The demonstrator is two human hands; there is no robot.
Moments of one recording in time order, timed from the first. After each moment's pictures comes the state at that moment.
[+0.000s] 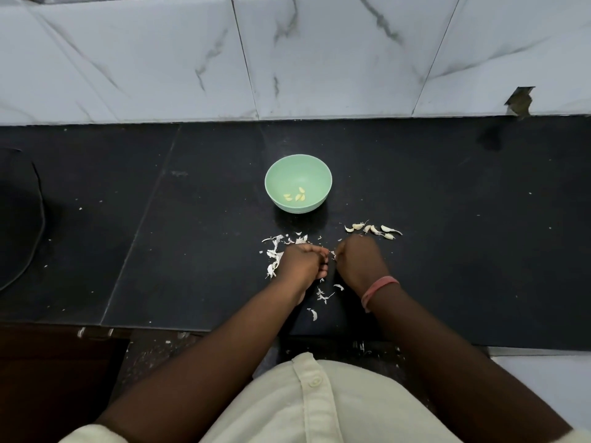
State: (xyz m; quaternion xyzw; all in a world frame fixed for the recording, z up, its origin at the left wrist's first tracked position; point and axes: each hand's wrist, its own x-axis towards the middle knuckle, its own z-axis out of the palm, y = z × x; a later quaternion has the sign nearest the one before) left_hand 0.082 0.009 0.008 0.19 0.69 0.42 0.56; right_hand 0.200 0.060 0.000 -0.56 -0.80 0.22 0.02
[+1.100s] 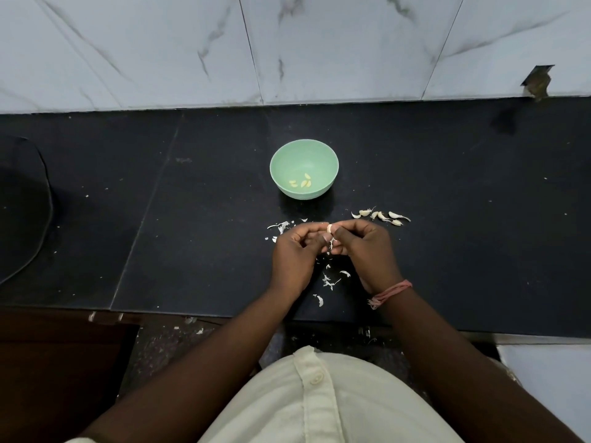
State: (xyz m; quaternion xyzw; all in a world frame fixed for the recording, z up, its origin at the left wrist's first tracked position) left_hand 0.072 -0.023 0.015 0.34 0.62 0.55 0.44; right_hand 0.196 0.030 0.016 -0.51 -0.46 0.62 0.39
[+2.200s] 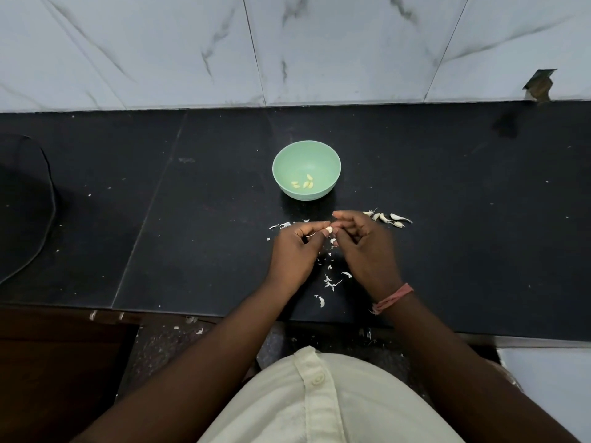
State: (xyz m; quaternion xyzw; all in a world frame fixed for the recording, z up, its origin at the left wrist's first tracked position) left_hand 0.063 -0.019 0.026 0.42 0.67 0.49 0.37; right_hand 0.194 0.027 0.019 -0.50 -0.63 0.45 0.39
